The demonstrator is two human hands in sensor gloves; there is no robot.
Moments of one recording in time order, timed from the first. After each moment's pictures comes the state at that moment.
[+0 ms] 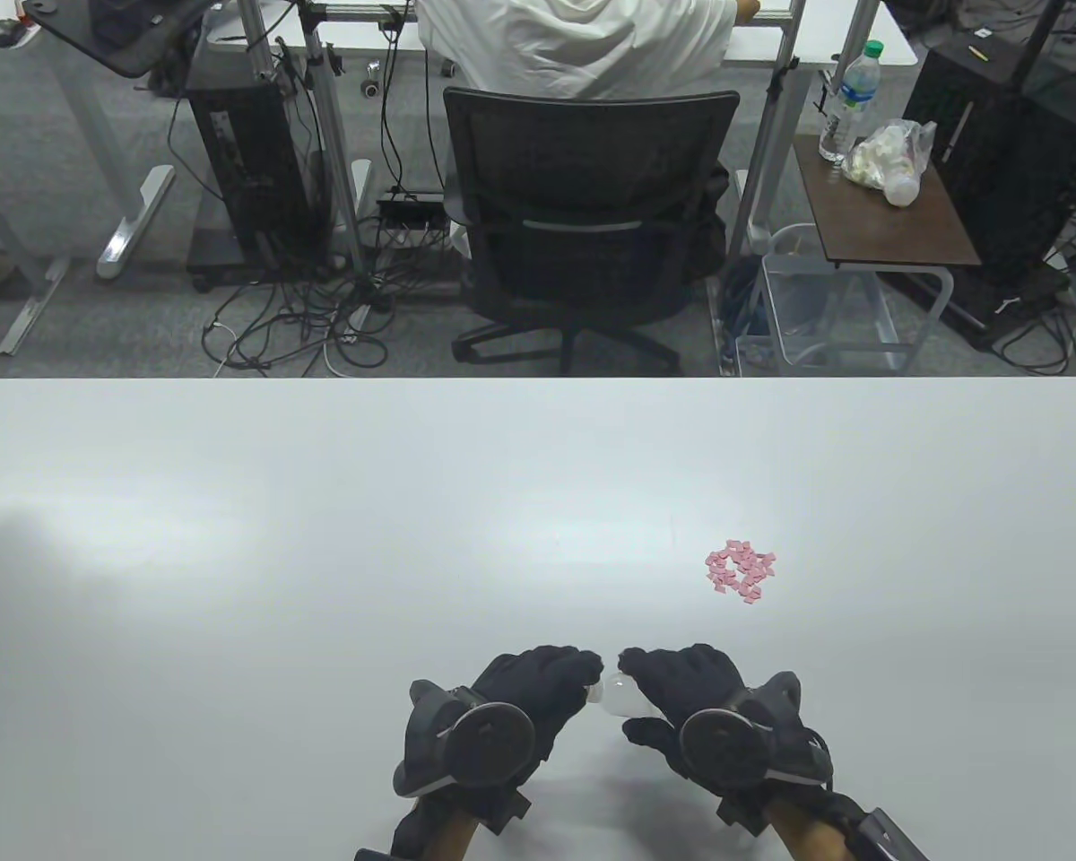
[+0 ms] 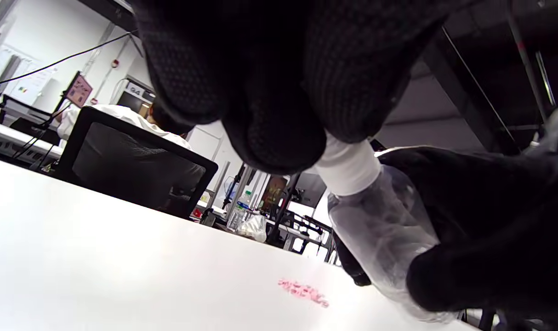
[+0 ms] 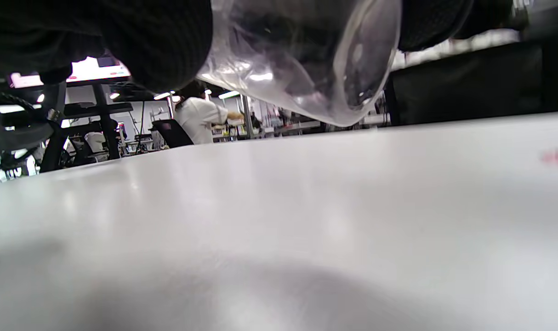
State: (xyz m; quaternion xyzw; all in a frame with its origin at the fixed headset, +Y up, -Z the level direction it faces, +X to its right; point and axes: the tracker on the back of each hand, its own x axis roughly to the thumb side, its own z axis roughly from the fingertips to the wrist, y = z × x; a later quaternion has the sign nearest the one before) left_hand -0.078 -0.699 -0.254 0.14 -0.27 0.25 0.92; right_hand 0.149 -0.723 -0.257 0.33 -0.12 0.93 0.08
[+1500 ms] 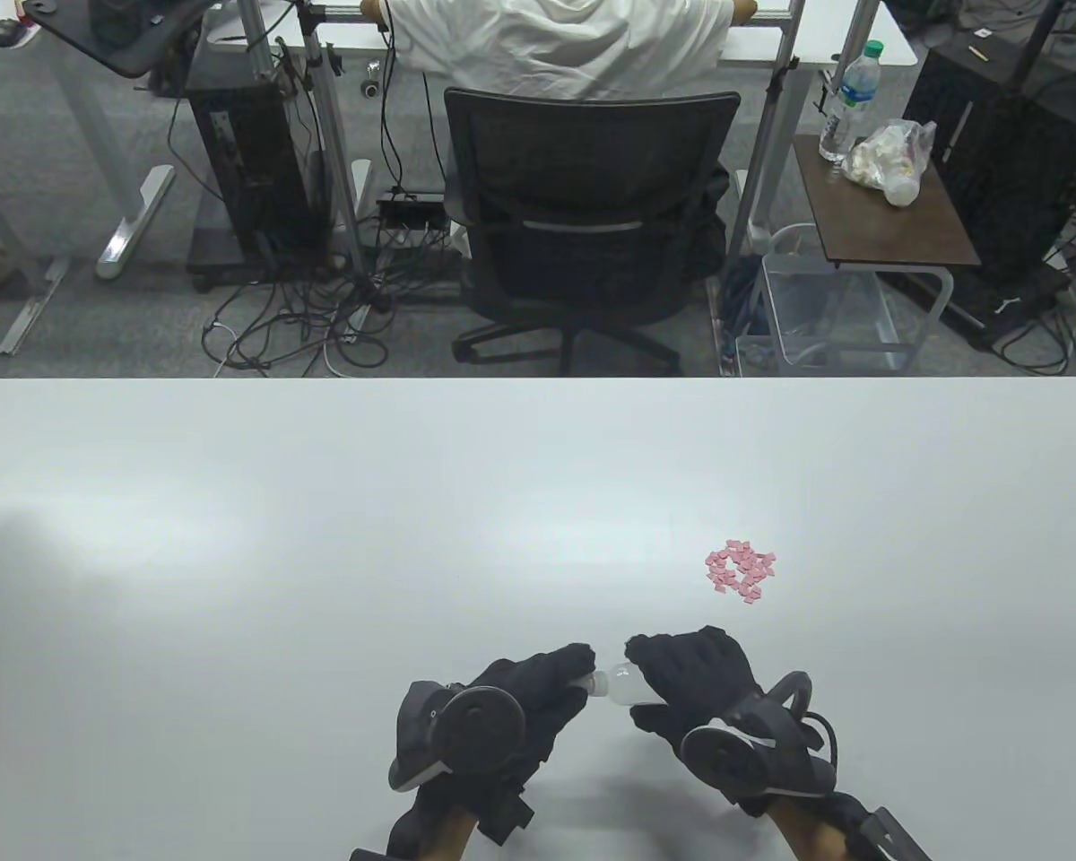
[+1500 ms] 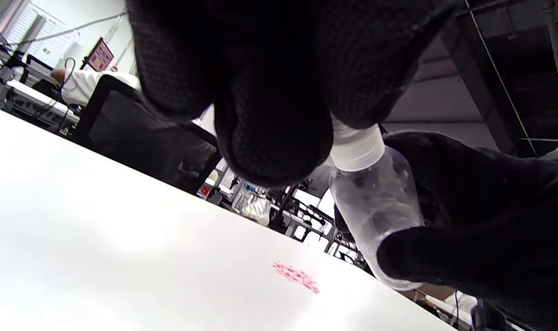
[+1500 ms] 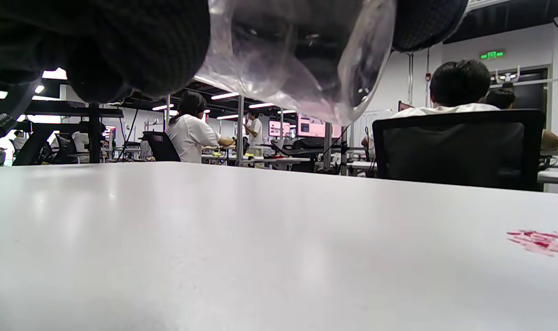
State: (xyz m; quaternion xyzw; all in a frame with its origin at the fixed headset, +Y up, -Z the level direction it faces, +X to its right) left_hand -0.082 -0.706 -0.257 0.10 -0.25 0.28 0.92; right_hand 0.153 -0.718 -0.258 0.32 -0.16 0.93 0.06
